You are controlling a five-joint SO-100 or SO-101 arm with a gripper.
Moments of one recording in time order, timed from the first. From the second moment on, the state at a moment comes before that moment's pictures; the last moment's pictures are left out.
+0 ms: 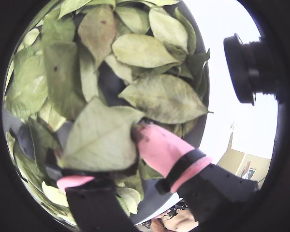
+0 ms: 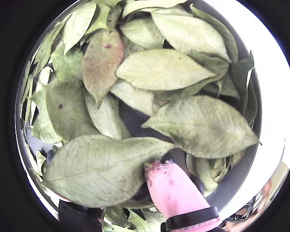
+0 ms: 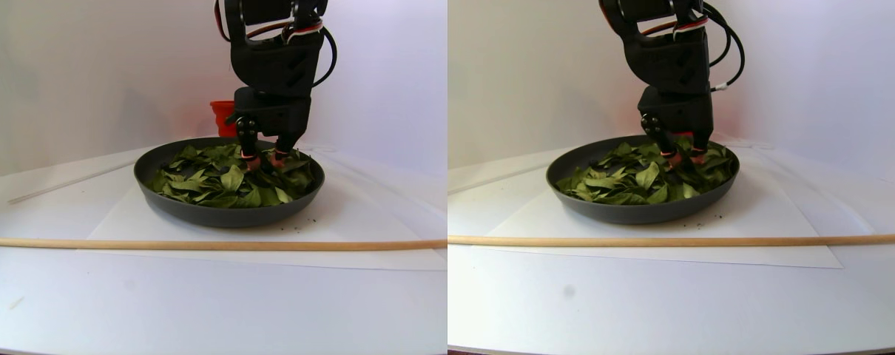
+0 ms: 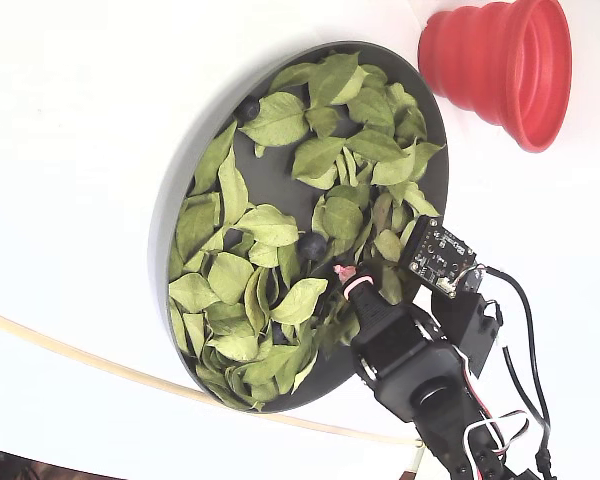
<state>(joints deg) 17.3 80.6 123.3 -20.0 -97.3</state>
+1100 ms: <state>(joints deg) 17.7 86.5 120.3 -12.6 -100.1</state>
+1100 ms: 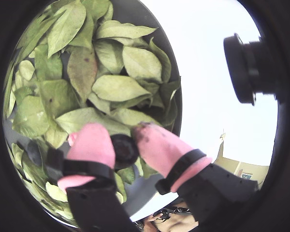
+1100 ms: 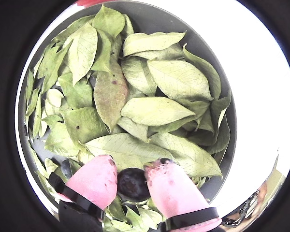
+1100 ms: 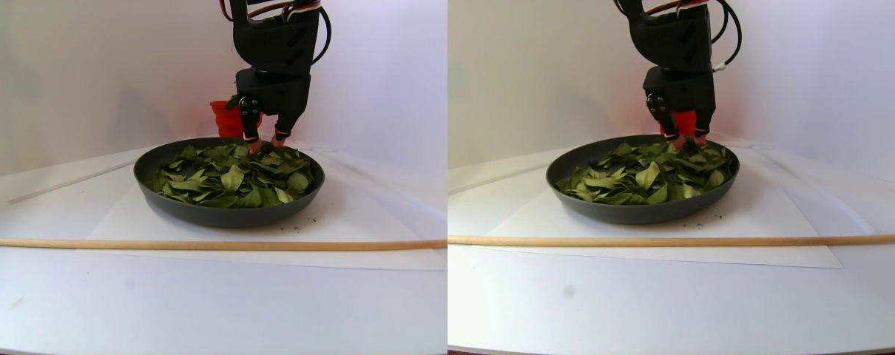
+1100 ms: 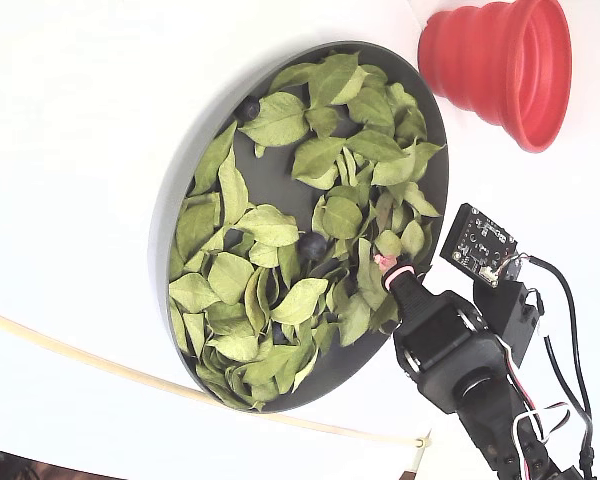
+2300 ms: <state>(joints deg) 16.3 90.4 117.2 -9.6 -100.1</state>
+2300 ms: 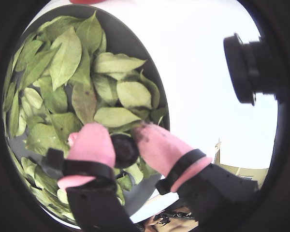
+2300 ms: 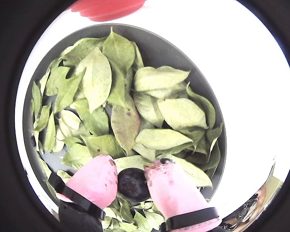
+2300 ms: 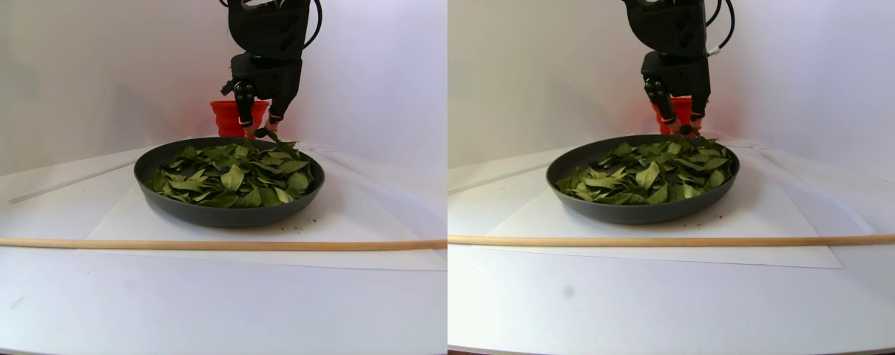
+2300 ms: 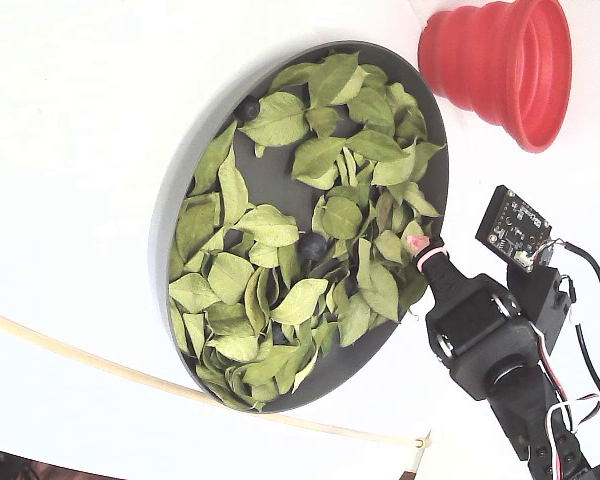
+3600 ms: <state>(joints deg) 13.8 92.9 105.6 -8.9 -98.9</state>
